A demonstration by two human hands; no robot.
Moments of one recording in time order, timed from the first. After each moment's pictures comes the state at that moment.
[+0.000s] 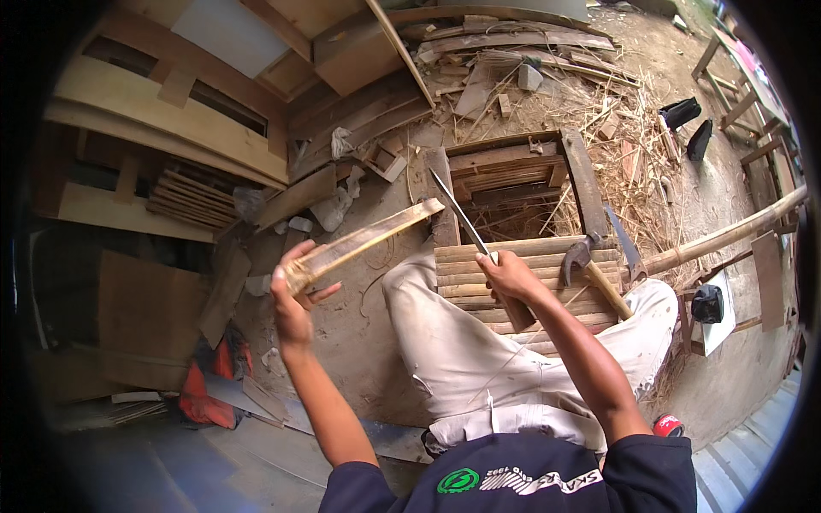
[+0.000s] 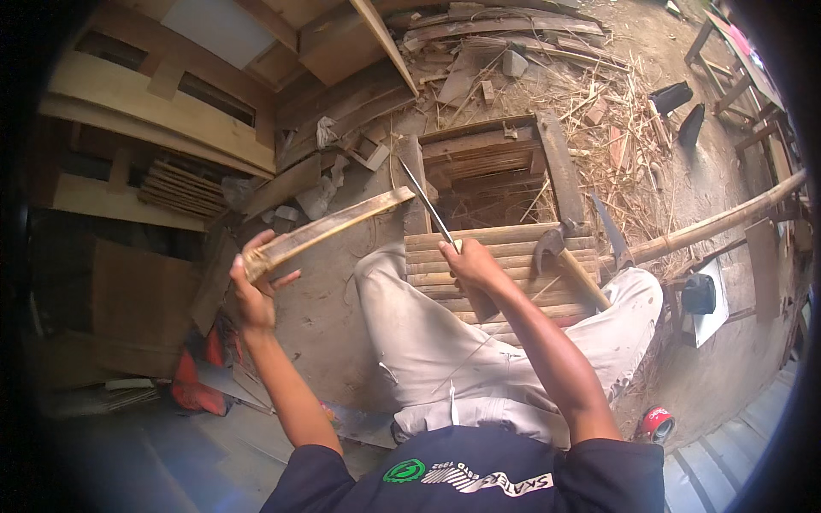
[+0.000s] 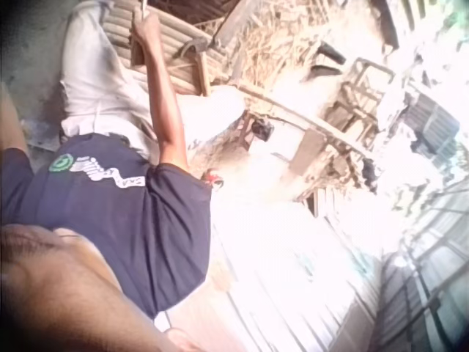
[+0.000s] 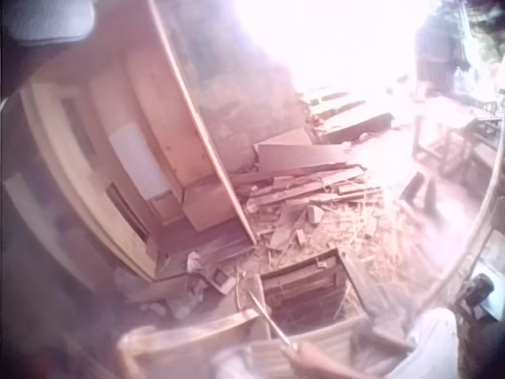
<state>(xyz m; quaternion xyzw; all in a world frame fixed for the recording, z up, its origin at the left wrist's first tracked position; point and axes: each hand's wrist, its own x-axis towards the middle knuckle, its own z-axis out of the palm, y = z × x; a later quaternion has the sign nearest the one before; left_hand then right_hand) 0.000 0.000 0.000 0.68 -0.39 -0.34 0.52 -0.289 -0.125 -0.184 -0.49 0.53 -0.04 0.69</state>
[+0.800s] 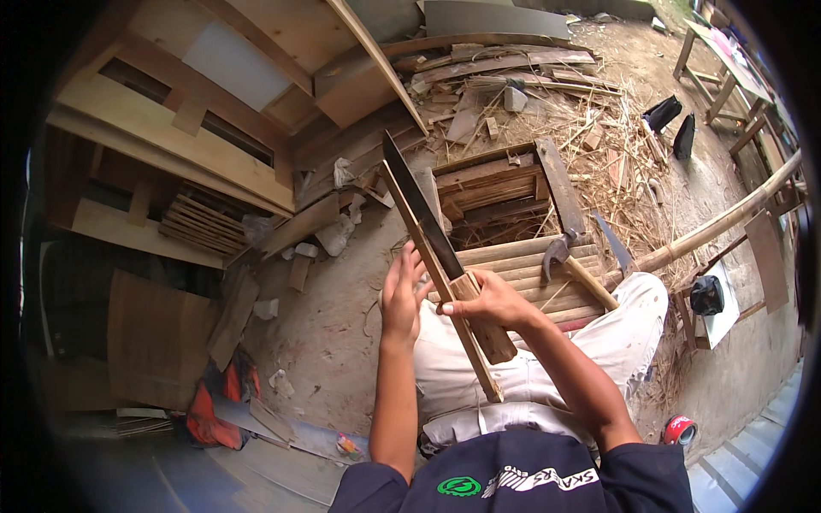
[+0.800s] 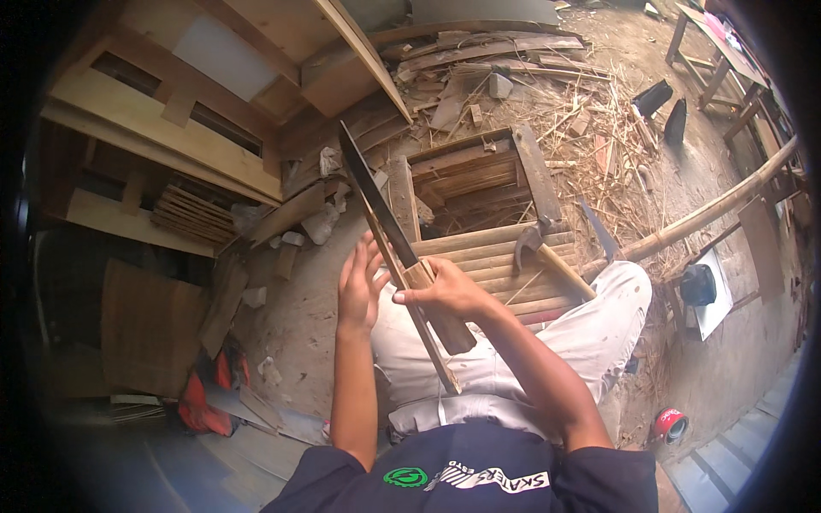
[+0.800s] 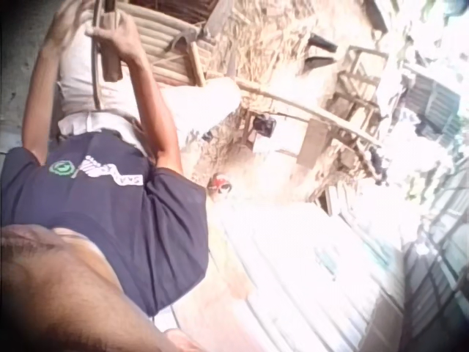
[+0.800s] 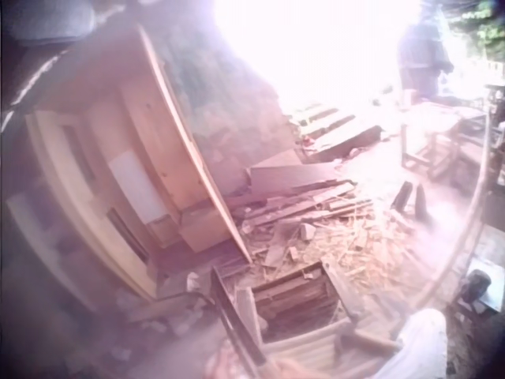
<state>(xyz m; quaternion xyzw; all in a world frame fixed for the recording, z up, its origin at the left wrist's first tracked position) -0.156 -0.028 -0.067 0.55 -0.21 -0.50 0.63 -0.323 -0.075 -0.098 -0.47 0.24 -0.23 0.82</state>
